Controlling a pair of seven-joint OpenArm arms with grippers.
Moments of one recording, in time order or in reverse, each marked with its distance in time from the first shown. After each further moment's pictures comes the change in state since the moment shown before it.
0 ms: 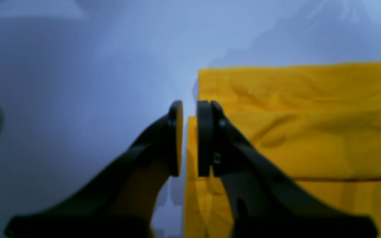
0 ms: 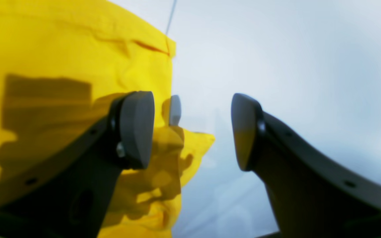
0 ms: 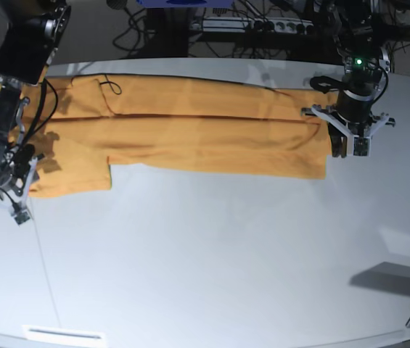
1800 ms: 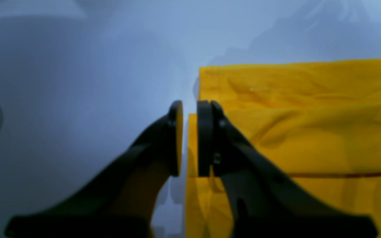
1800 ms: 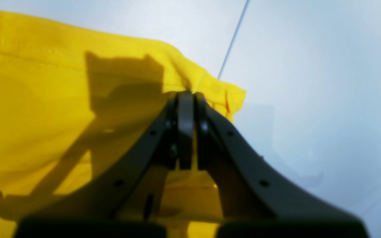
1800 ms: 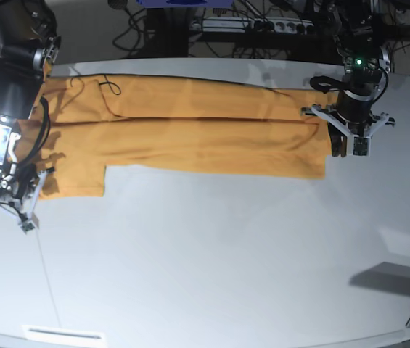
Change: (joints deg) left arm 0.2 0.0 0.0 -0.2 0.0 0.0 0.0; right arm 8.9 2.4 0.0 -21.2 9.0 -0.4 1.5
